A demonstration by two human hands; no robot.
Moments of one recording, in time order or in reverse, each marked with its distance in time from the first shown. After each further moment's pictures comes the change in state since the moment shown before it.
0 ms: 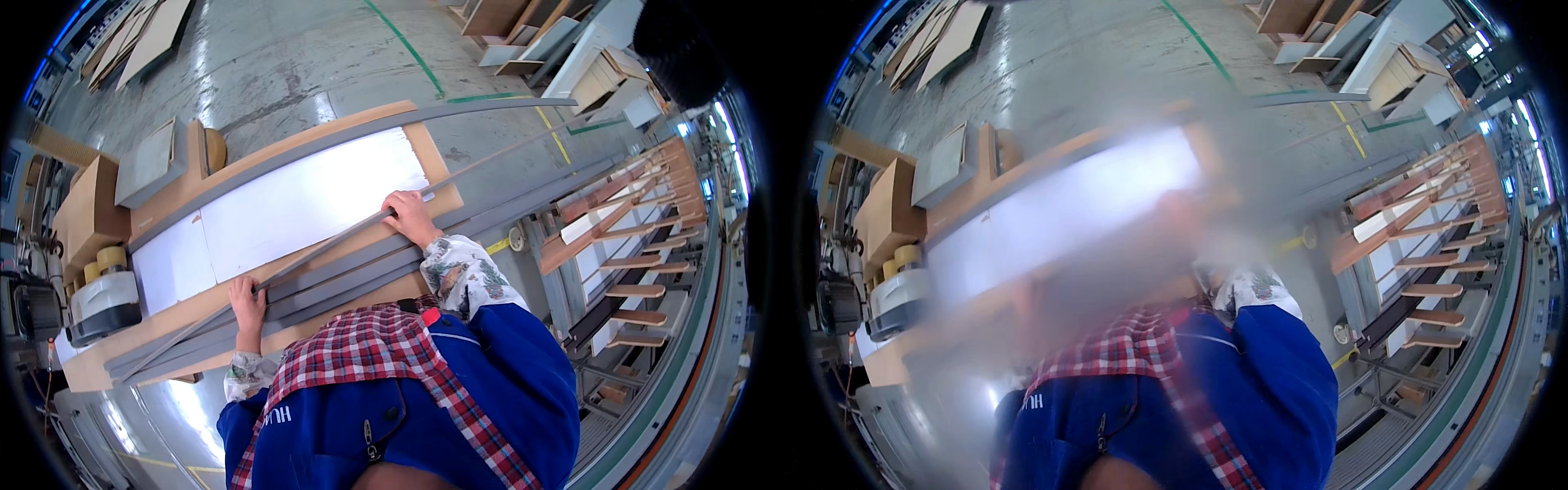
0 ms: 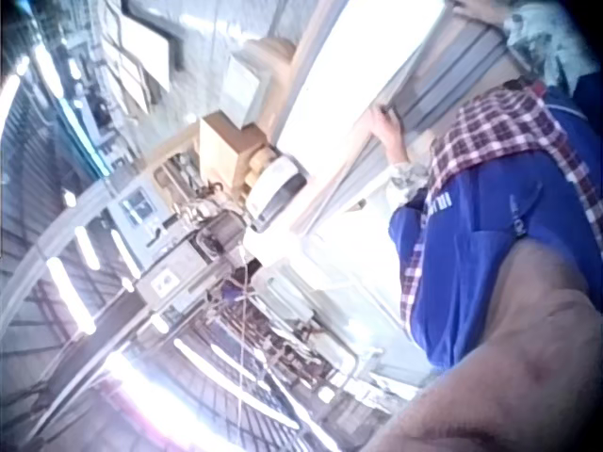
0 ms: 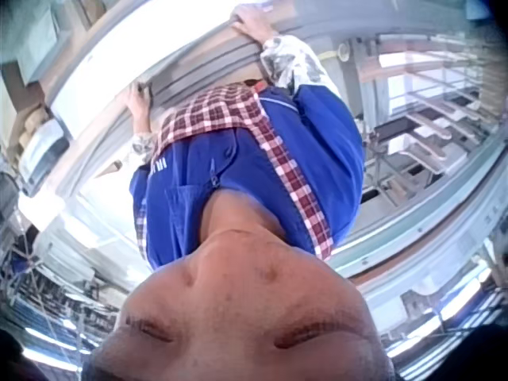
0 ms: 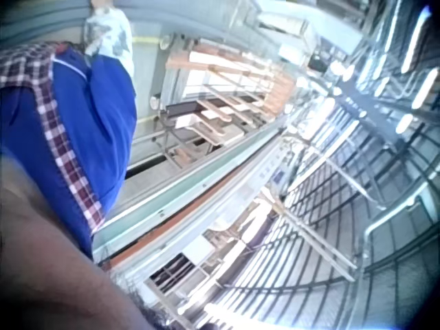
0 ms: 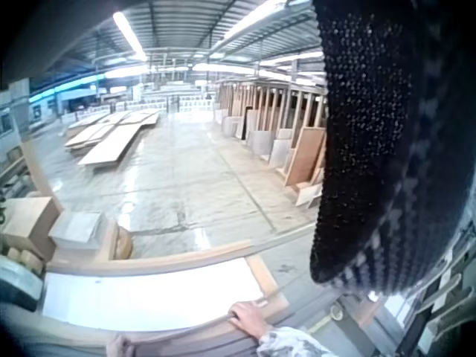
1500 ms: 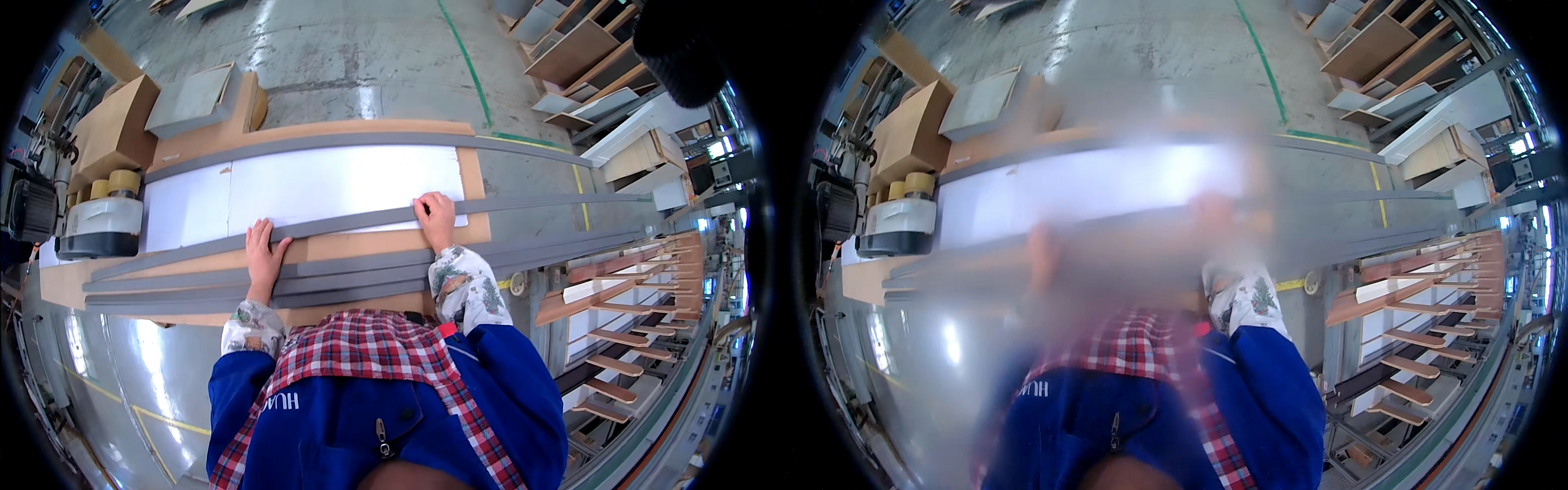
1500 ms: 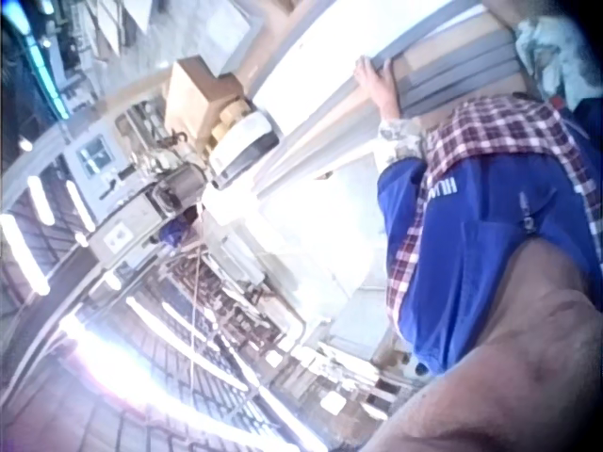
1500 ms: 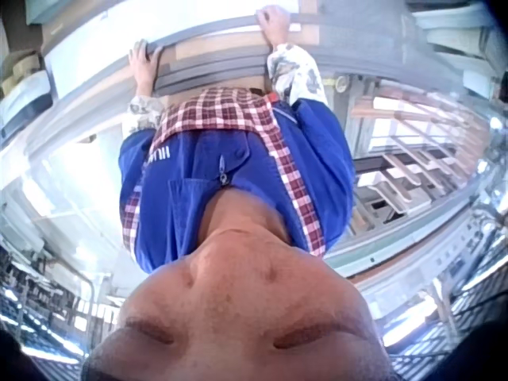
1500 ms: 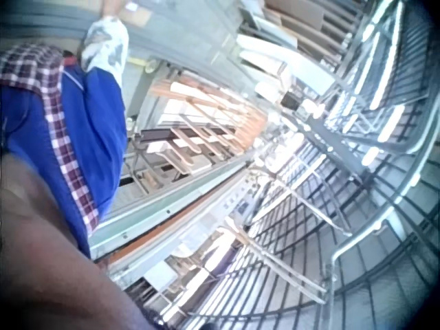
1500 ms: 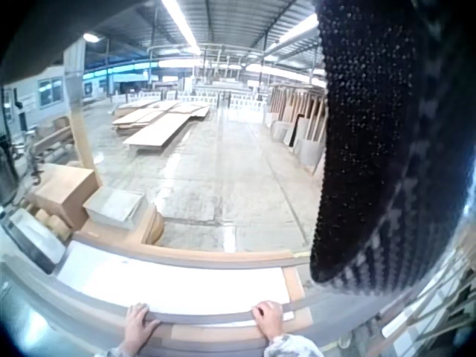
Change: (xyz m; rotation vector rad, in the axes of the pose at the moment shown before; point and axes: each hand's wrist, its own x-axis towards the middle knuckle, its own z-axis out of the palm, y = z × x) left_hand 0.012 -0.003 0.045 0.021 0.218 -0.155; right_hand 0.026 0.012 0.028 -0.009 0.254 0.072
